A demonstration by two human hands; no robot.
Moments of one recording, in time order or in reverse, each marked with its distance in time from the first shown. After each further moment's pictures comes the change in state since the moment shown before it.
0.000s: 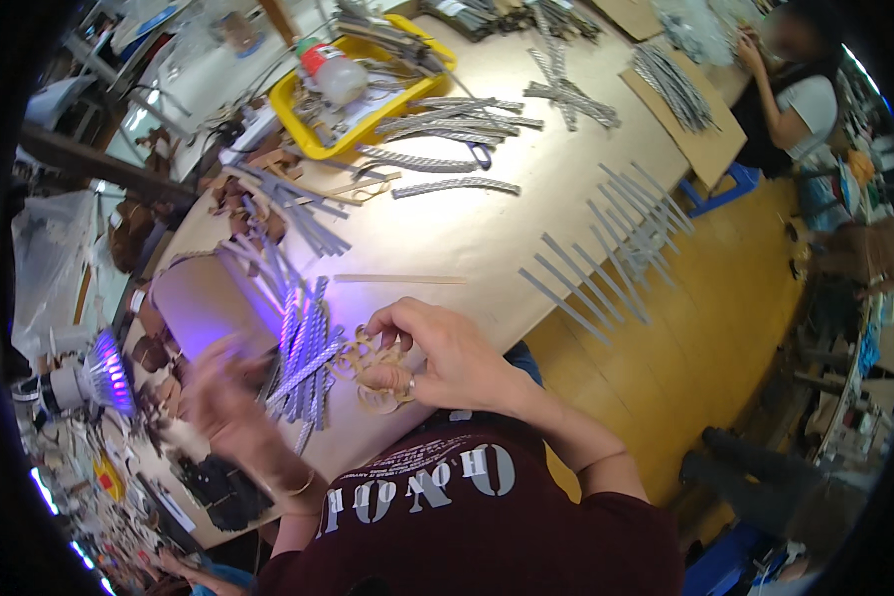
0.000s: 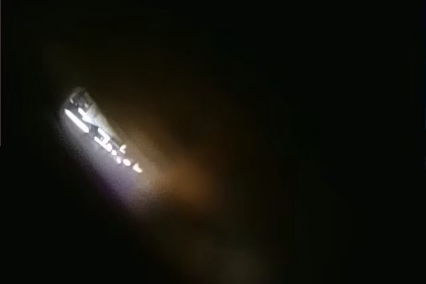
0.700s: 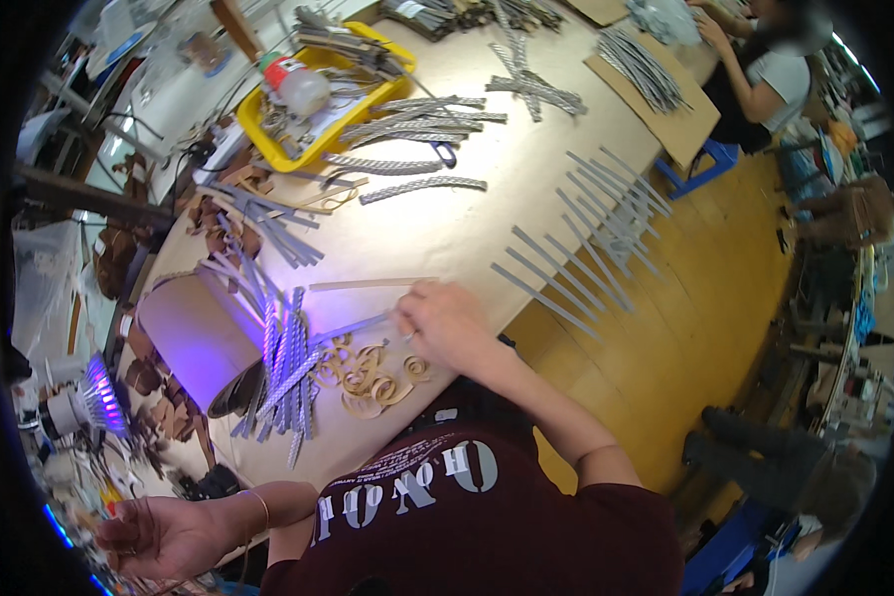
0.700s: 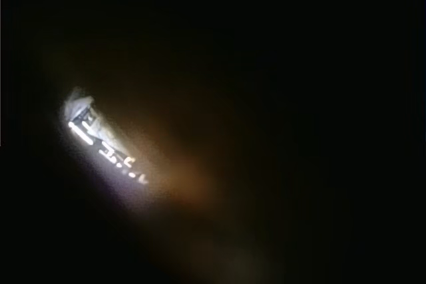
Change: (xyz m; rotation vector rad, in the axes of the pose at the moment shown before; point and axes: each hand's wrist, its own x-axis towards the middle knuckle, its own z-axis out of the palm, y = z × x) left_hand 0.020 0.004 -0.049 -0.344 0.434 0.498; right_hand -0.001 0.070 0.001 -0.601 0.088 0.022
